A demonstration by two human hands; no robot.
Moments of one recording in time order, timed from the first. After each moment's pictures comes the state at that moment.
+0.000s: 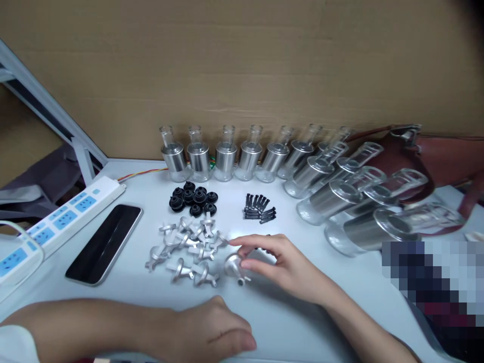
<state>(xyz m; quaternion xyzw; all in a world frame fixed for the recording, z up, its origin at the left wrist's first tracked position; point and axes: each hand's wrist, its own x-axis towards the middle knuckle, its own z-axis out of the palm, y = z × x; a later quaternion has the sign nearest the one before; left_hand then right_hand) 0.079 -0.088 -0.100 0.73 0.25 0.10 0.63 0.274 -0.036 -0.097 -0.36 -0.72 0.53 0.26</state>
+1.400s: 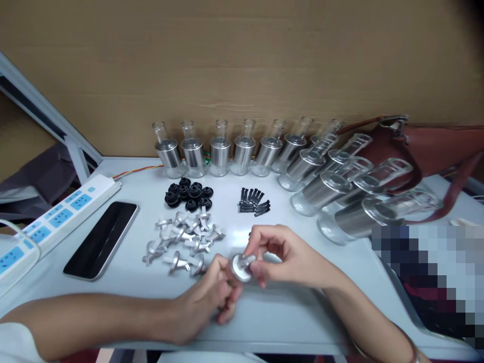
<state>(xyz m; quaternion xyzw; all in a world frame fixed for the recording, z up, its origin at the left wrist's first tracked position) 0.080 -0.104 -0.139 0.49 0.27 0.28 0.78 0.284 -0.038 -0.086 -0.31 -0.61 0.69 0.24</state>
